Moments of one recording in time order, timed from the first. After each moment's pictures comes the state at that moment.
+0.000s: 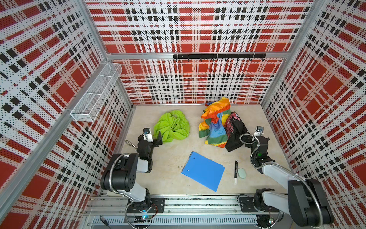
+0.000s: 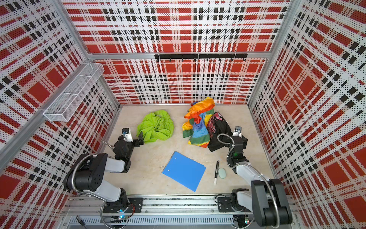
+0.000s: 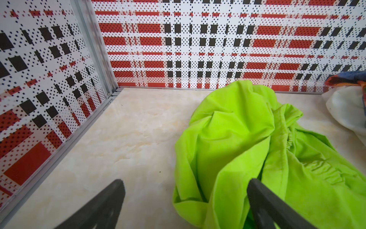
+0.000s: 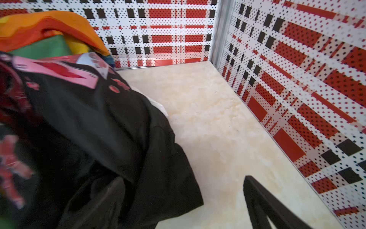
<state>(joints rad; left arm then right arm) 0.01 1.58 0.30 1.13 -0.04 0.00 0.06 1.25 0.37 0.55 0.36 0.06</state>
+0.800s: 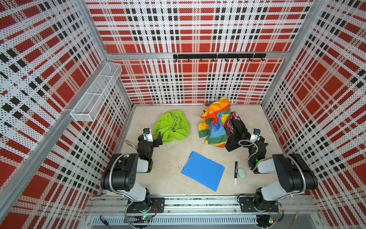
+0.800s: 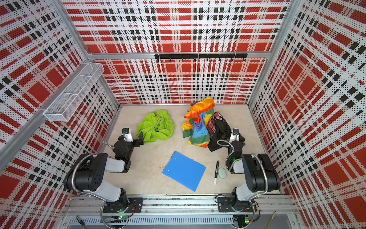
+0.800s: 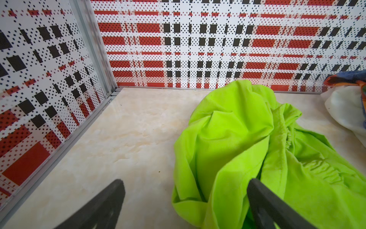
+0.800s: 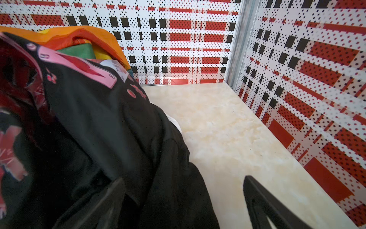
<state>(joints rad) 0.01 1.58 0.30 1.13 -0.03 0.00 0.03 1.55 0.27 1.13 0.23 -0.01</state>
